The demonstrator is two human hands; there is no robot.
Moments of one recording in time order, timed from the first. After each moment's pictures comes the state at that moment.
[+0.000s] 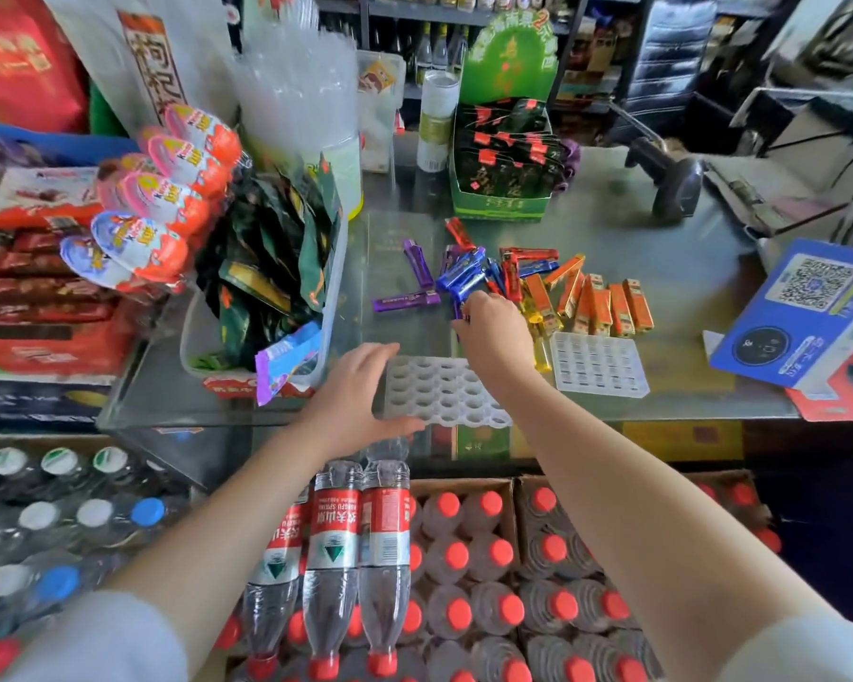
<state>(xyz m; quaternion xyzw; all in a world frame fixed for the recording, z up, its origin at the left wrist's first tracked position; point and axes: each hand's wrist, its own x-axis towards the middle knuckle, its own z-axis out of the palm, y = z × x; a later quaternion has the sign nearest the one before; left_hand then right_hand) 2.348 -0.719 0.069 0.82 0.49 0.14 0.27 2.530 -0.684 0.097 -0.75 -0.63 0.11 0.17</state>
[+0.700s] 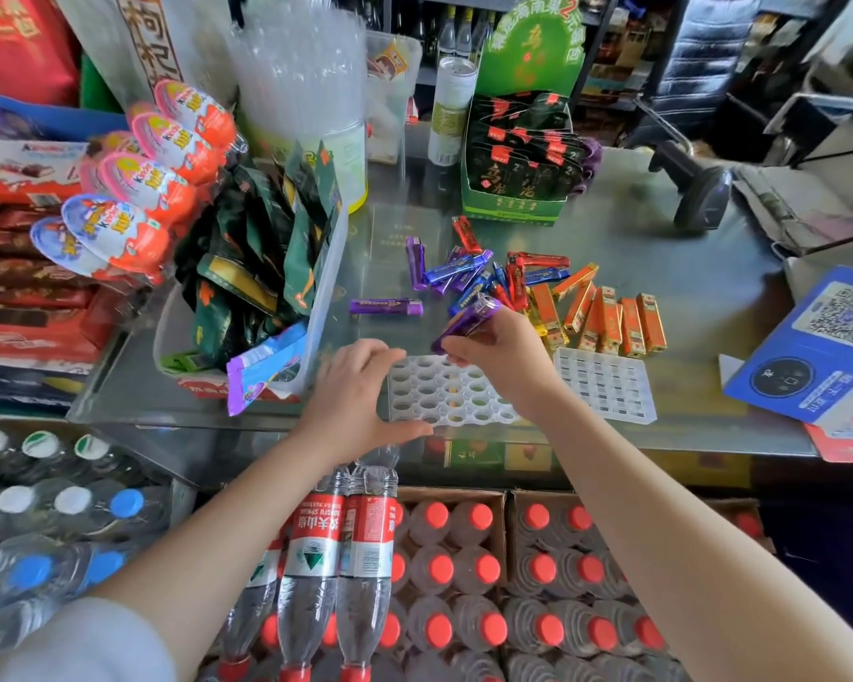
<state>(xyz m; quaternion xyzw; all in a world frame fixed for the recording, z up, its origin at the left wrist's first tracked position) 2.364 -0.713 0.060 0.82 0.52 0.17 0.18 2.551 -0.700 0.112 -0.63 -0.59 0.39 0.32</state>
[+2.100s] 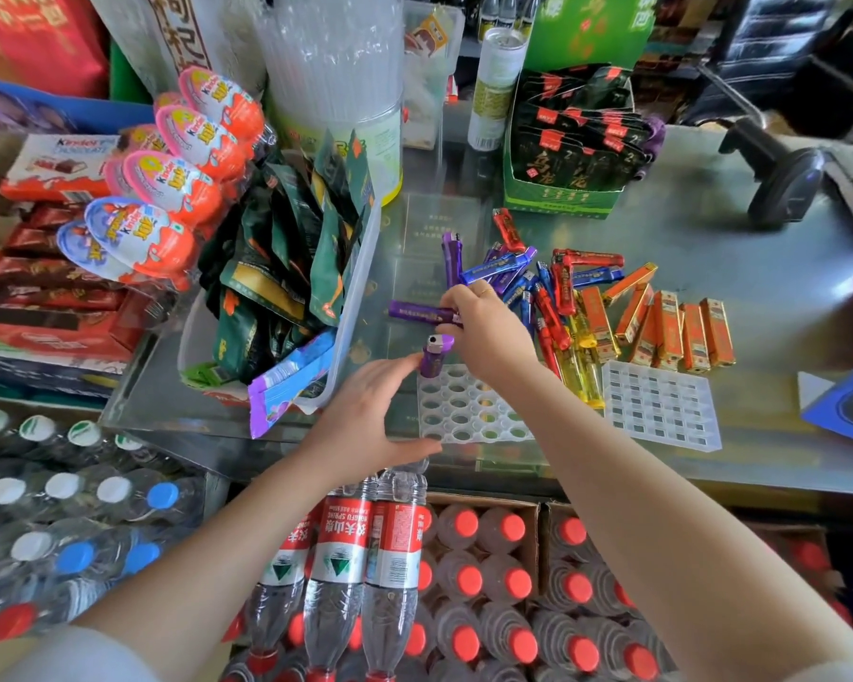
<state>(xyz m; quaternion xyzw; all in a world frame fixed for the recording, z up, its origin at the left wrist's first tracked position) 2.348 -0.715 0.060 0.79 0.49 0.21 0.30 2.512 -0.640 0.081 -0.64 -0.73 0.18 0.12</state>
